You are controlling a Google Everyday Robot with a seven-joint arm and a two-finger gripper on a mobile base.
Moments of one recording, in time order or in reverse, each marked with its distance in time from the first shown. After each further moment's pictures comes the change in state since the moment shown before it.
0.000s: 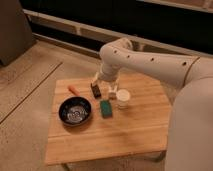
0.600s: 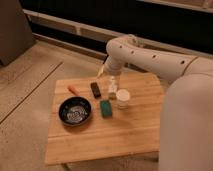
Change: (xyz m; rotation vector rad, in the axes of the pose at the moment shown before) arm -0.071 -0.027 0.005 -0.009 -0.084 0.022
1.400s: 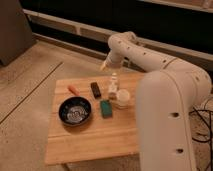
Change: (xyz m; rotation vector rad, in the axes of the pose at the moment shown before) arm -0.077 -0.018 0.053 0.047 0.011 -0.054
